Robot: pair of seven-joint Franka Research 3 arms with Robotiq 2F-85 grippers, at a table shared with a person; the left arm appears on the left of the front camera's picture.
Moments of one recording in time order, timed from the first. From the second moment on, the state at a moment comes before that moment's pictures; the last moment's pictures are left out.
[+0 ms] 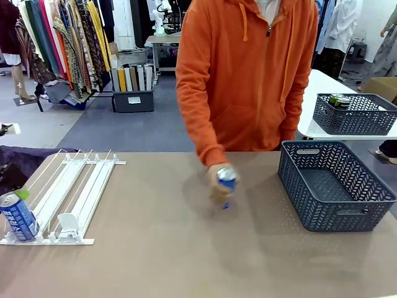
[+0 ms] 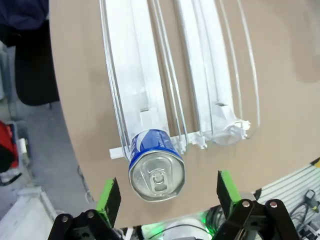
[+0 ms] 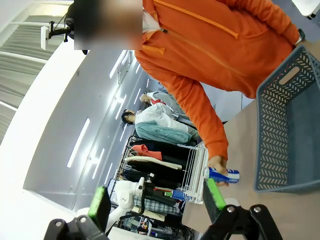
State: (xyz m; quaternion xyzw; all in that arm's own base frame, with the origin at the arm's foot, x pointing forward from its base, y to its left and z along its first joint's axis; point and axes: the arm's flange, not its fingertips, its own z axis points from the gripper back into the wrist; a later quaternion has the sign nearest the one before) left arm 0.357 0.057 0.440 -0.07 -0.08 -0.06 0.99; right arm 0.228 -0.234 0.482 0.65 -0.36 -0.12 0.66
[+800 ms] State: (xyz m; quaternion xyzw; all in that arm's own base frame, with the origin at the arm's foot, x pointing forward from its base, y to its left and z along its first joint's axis) left arm 0.371 0.058 0.400 -0.06 -0.02 -0.04 1.00; right arm 0.228 -0.234 0.482 0.65 -0.36 -0.12 0.66
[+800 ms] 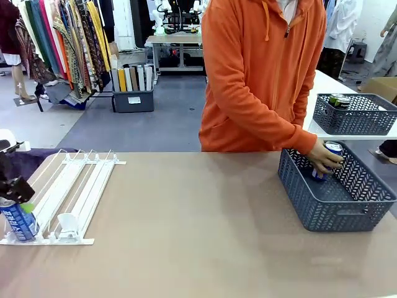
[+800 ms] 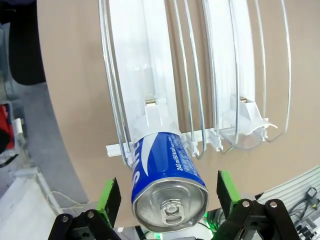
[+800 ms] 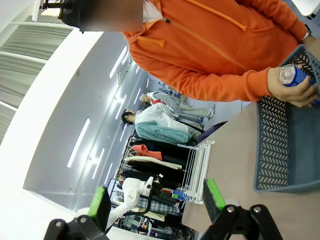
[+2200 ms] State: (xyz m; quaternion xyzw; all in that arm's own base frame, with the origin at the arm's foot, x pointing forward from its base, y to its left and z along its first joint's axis) left arm 0.360 0.057 0.436 -0.04 -0.06 -0.02 1.00; right arm 0.228 -0.234 0.482 0.65 -0.36 -0.12 0.66
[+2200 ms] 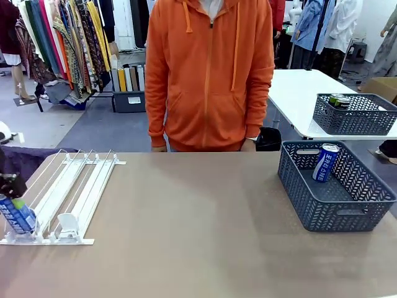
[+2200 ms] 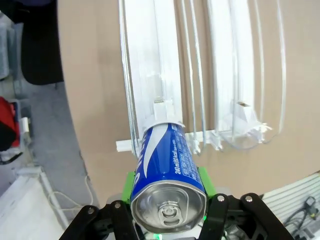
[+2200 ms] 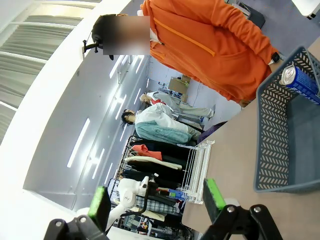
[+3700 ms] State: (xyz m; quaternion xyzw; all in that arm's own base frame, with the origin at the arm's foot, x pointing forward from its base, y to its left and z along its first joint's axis) left arm 0.259 0.077 0.572 -0.15 -0.16 -0.03 0.98; right arm 0.228 -0.234 0.482 0.65 -0.36 -0.12 0.66
